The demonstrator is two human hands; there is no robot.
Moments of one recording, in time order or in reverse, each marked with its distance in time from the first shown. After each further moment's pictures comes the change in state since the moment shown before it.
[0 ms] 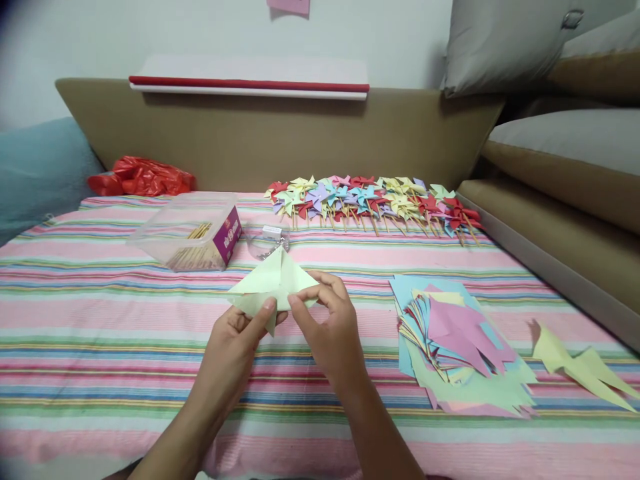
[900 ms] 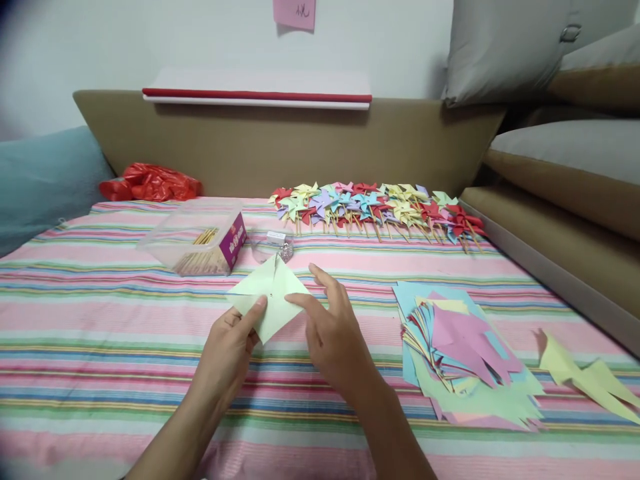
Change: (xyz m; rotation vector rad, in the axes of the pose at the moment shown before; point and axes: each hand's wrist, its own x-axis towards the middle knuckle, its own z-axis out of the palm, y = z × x) left_hand 0.011 0.002 -0.008 -0.158 0.134 -0.113; right_hand 0.002 0.012 -0.012 -0.409 -0.209 -0.491
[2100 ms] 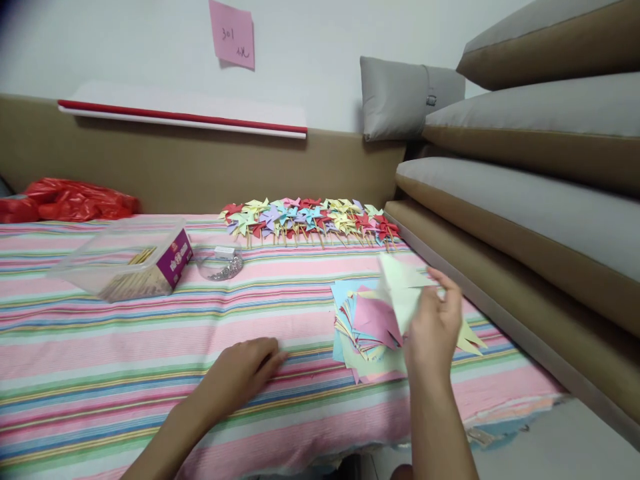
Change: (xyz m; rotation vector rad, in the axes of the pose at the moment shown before) left_hand -0.014 -0.030 0.040 1.546 -0.738 0.401; right_hand -0.051 0.040 -0.165 0.160 1.042 0.562
